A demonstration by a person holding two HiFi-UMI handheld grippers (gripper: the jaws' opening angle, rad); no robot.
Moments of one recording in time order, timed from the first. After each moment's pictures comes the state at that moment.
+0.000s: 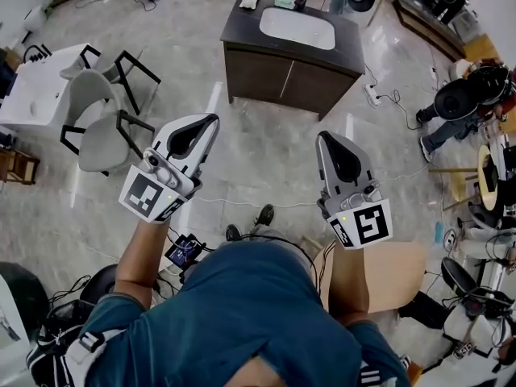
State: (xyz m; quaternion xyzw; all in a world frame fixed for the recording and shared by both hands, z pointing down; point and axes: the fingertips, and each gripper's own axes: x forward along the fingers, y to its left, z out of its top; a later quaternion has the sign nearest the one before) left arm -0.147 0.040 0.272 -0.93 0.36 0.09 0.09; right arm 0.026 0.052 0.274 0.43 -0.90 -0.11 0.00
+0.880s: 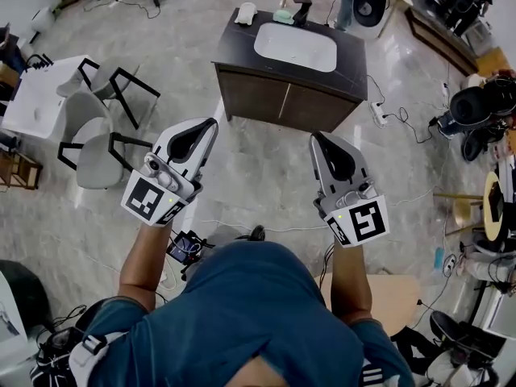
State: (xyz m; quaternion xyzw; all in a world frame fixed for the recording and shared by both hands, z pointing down) left arm -0.078 -0.103 0.285 -0.91 0.39 0.07 0.09; right arm 0.088 -0.104 0.293 0.39 -0.92 -0.10 -0.01
